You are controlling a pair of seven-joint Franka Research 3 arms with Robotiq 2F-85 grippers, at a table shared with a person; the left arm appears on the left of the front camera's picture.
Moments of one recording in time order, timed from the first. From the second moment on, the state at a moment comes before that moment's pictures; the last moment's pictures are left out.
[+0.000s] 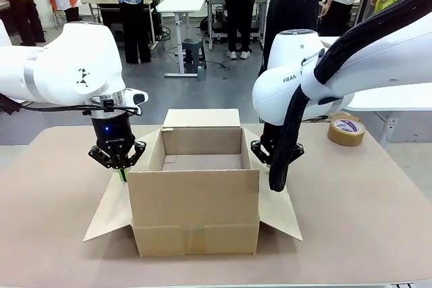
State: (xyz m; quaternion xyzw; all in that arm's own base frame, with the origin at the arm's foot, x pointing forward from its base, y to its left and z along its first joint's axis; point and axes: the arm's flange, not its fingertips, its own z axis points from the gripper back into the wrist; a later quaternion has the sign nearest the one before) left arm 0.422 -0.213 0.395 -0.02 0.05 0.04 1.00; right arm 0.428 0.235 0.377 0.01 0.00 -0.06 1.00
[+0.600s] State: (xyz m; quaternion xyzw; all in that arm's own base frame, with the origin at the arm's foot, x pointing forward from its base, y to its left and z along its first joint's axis) left arm 0.422 -0.213 0.395 -0.02 0.05 0.04 1.00; right arm 0.428 0.235 0.377 0.01 0.00 -0.06 1.00
